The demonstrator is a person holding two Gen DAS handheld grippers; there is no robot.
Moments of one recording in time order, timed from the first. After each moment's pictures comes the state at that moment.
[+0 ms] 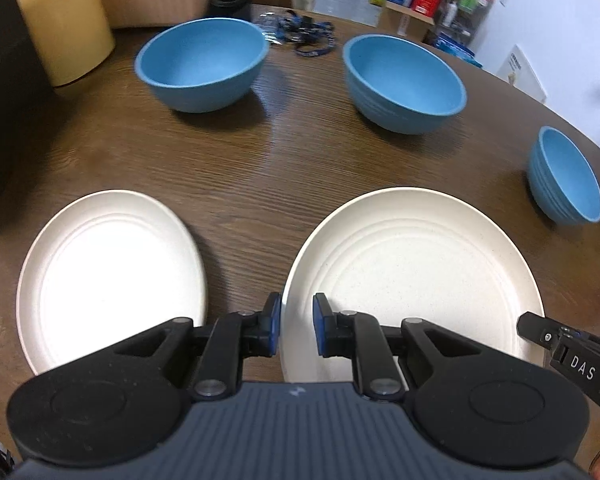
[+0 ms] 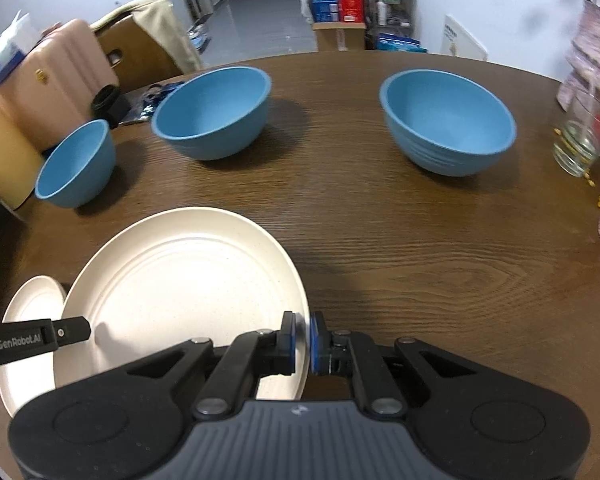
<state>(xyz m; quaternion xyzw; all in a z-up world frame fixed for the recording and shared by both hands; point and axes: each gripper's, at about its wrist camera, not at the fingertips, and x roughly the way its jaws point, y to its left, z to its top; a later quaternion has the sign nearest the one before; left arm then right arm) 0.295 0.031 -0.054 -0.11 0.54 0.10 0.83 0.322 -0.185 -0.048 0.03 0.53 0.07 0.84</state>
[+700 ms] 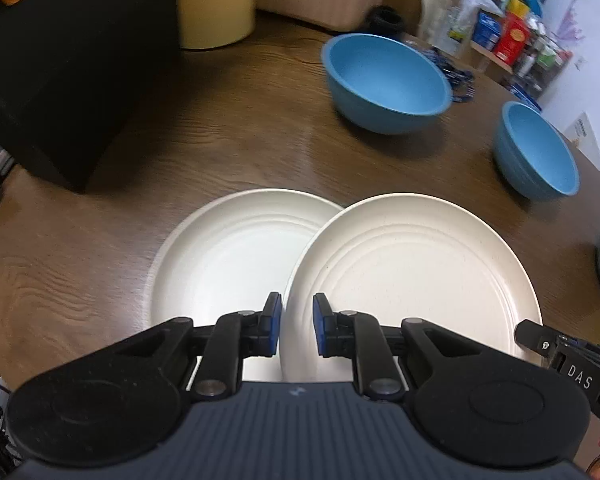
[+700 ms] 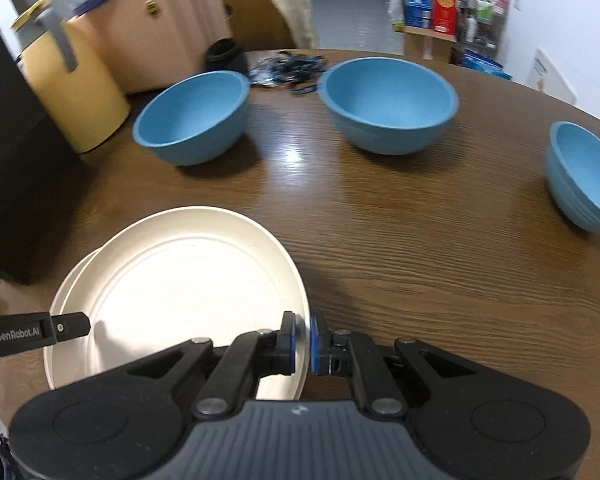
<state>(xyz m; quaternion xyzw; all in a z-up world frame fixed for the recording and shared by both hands) 0.251 0.171 -0.049 -0.17 0.53 0.19 0.81 0.316 -0.041 -0.042 -0.02 0.54 0.16 0.83</state>
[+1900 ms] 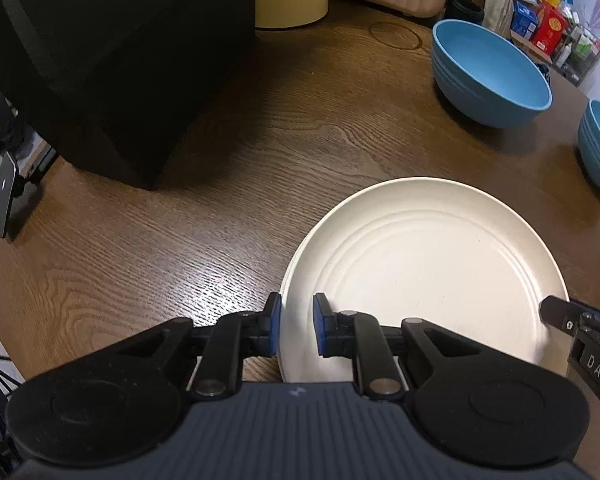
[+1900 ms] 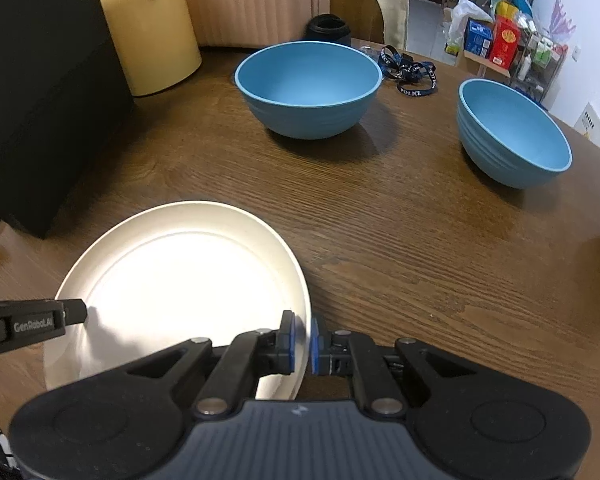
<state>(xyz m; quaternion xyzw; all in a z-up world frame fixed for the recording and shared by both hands) 0.232 0.244 -0.088 -0.13 0.54 0.22 0.80 0.286 0.065 -0.064 -0.11 0.52 0.20 0.82</state>
